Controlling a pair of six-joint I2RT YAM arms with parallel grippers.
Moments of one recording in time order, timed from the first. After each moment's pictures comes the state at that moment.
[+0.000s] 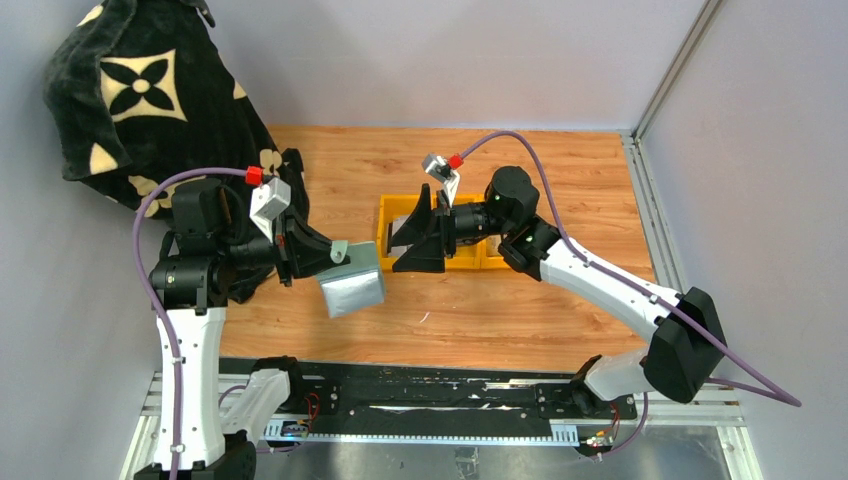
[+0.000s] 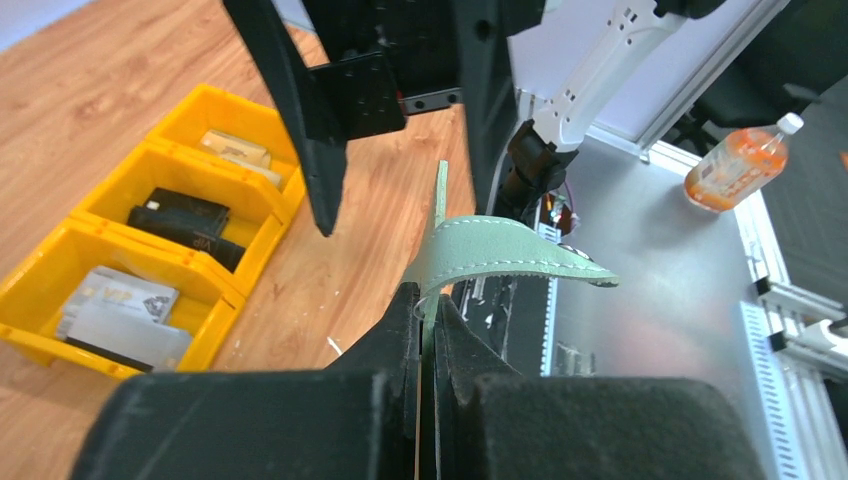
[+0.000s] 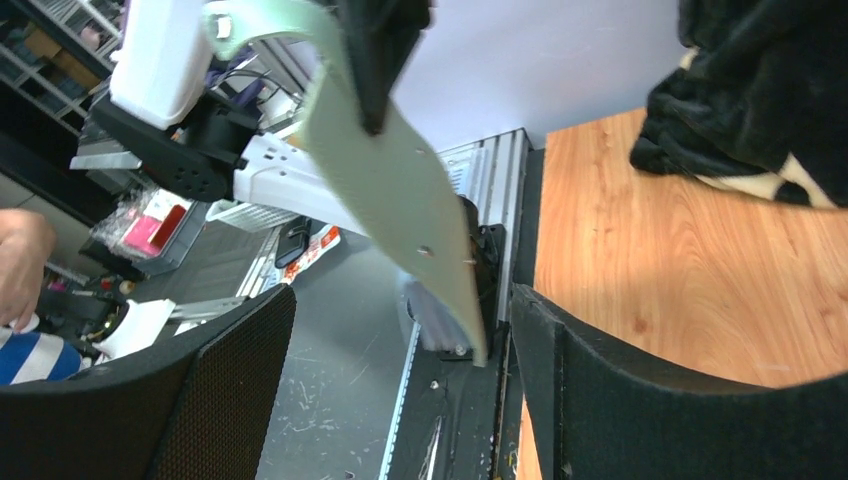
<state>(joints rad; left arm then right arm) 0.06 0.88 1.29 -0.98 1.40 0.28 0.79 1.37 1.10 0.41 -0.99 0.57</state>
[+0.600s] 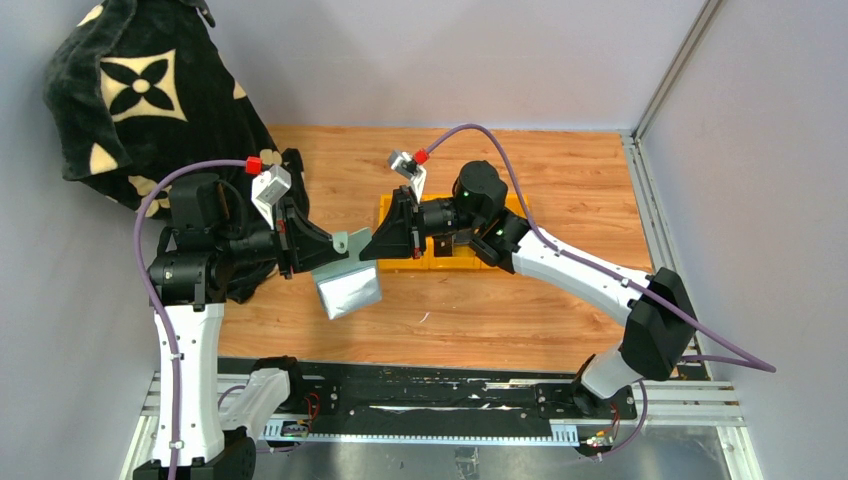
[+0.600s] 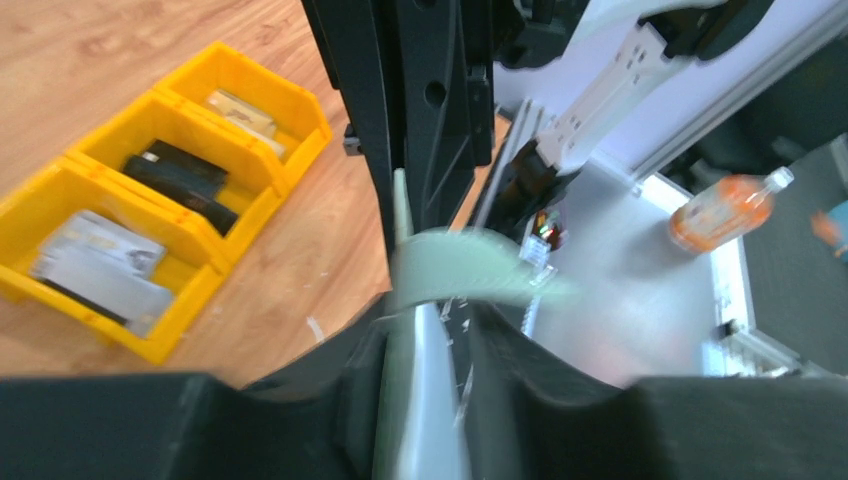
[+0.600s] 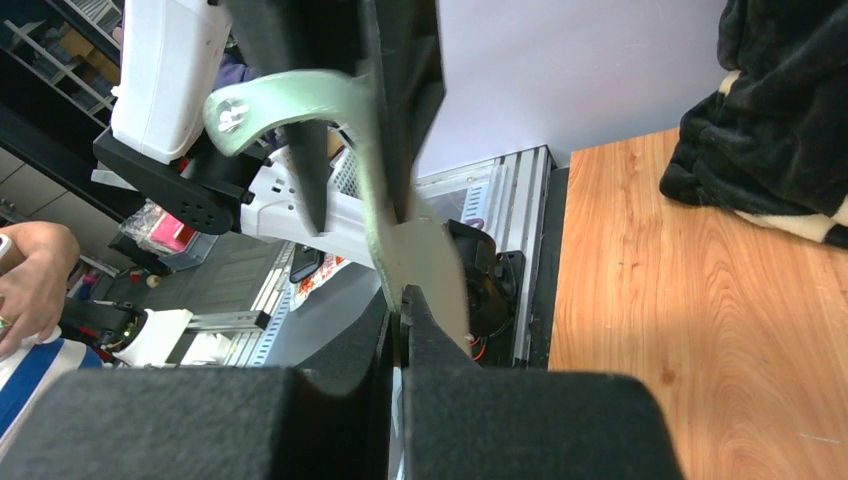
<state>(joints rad) 0.06 0.88 1.32 -0.98 1.31 0.13 0.88 1.52 1.26 0.40 -0.94 0.61</state>
